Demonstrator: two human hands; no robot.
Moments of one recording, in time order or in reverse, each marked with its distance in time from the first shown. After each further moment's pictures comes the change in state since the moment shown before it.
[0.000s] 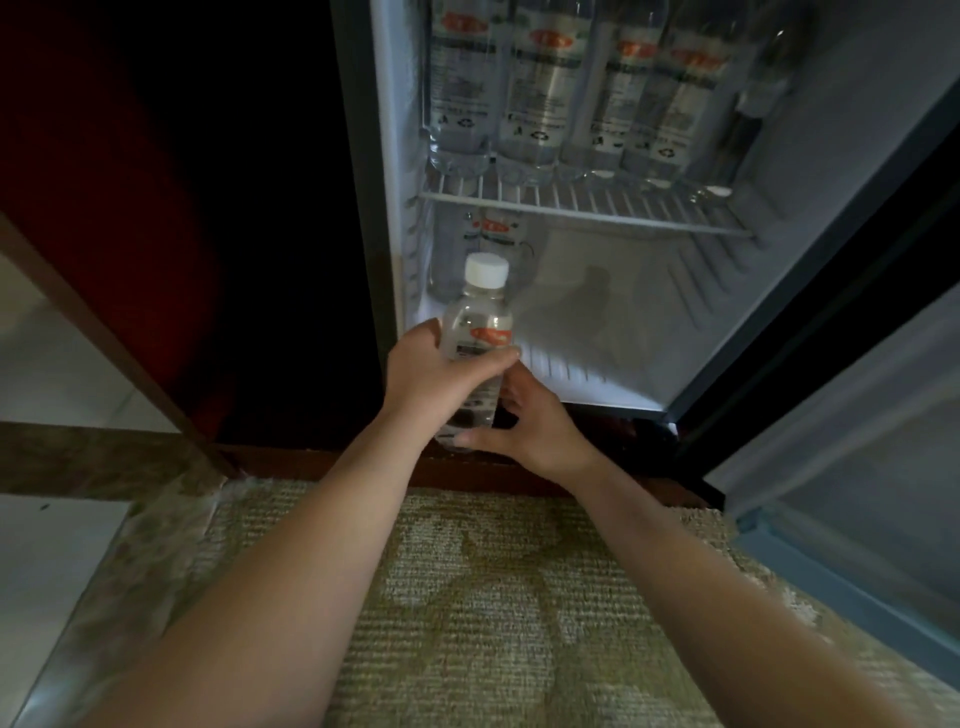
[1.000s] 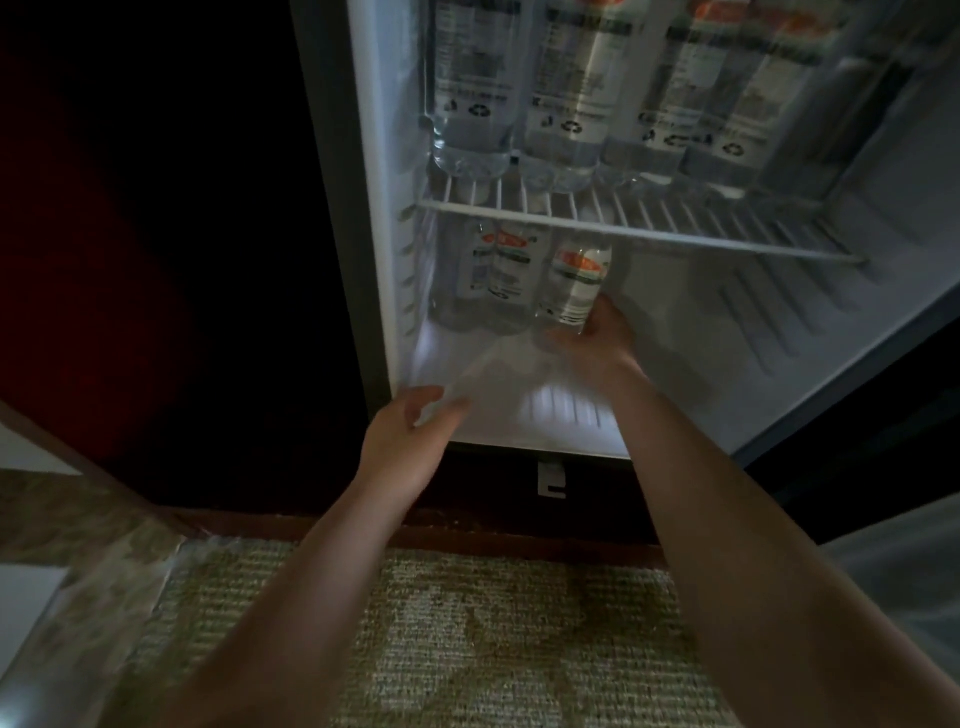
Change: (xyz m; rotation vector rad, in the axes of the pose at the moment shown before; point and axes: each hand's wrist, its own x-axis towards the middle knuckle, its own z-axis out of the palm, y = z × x) left_hand 0.055 -0.063 0.007 -0.036 -0.032 -0.259; right_hand 0.171 0.074 -0.098 -0.022 0.495 0.168
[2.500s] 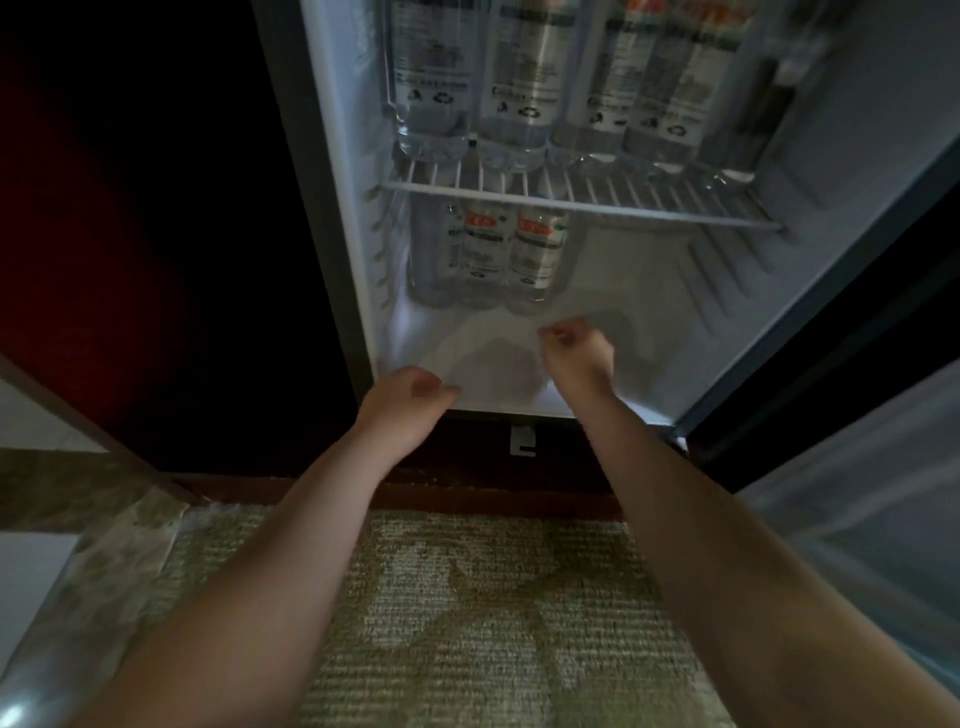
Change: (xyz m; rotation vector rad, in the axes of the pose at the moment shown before) left_hand -0.022 0.018 0.005 0.295 -0.142 0.026; right_hand -0.076 -0.007 -0.012 -0.331 0.137 0.077
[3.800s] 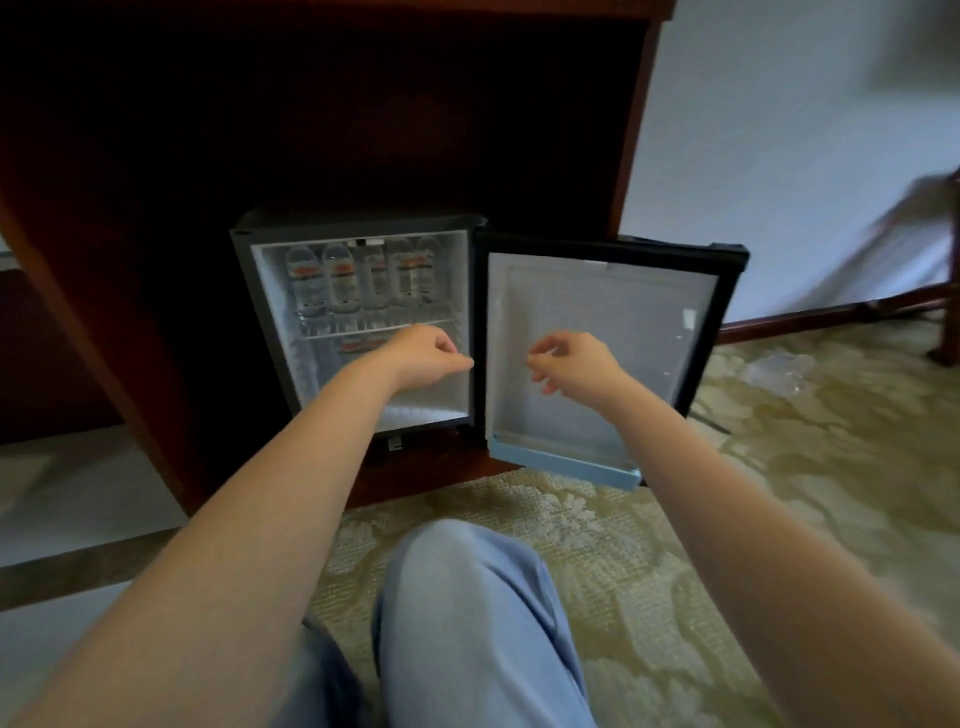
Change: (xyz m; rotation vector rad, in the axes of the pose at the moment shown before) left_hand -0.398 0.216 0.004 0.488 -0.229 0.518; right_hand -0.385 -0.055 -0.407 0.027 -0.010 -0.122
